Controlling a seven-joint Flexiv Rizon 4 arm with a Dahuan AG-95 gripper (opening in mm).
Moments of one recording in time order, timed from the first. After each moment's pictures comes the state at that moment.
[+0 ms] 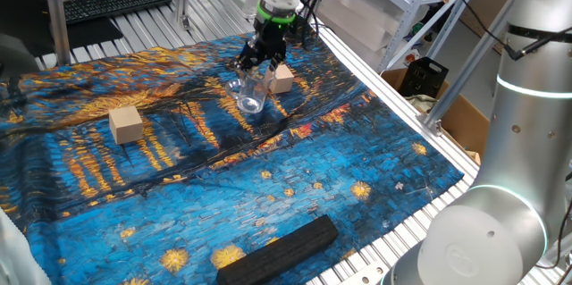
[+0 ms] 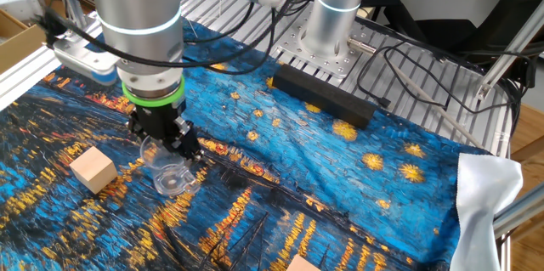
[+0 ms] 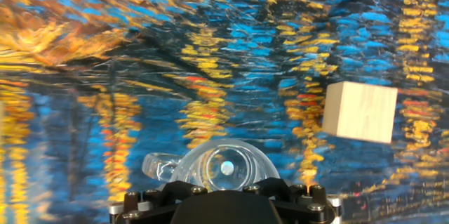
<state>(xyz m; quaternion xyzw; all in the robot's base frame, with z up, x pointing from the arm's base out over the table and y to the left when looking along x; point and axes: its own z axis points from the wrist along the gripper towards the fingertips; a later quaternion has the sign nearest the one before) 0.634 -0.067 0.141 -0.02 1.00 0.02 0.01</state>
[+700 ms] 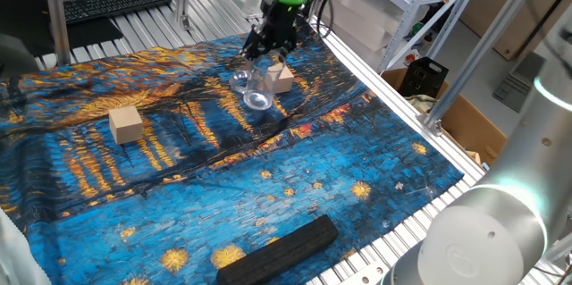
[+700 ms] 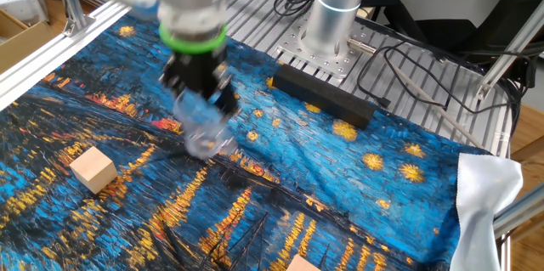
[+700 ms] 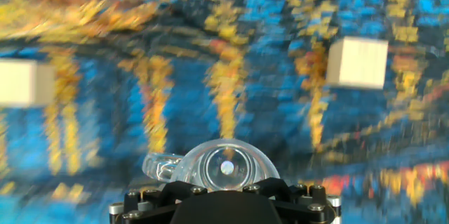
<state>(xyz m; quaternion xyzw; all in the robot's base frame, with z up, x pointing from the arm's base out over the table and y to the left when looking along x) 0.560 -0.036 0.229 -0.01 1.00 0.02 0.00</state>
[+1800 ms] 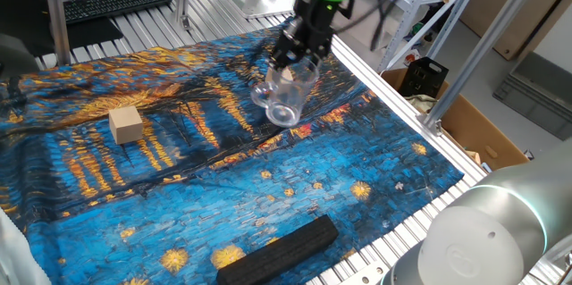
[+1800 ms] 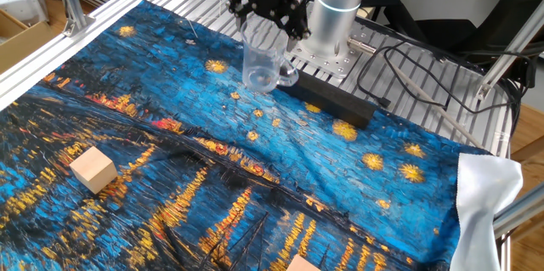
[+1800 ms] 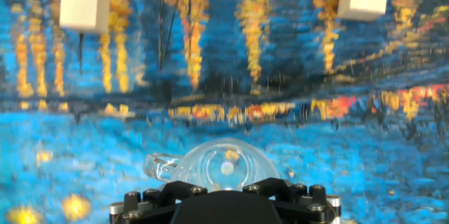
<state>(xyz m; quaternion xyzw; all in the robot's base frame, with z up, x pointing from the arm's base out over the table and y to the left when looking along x) 0.425 -0.005 0.301 -0.03 1.00 0.01 0.00</state>
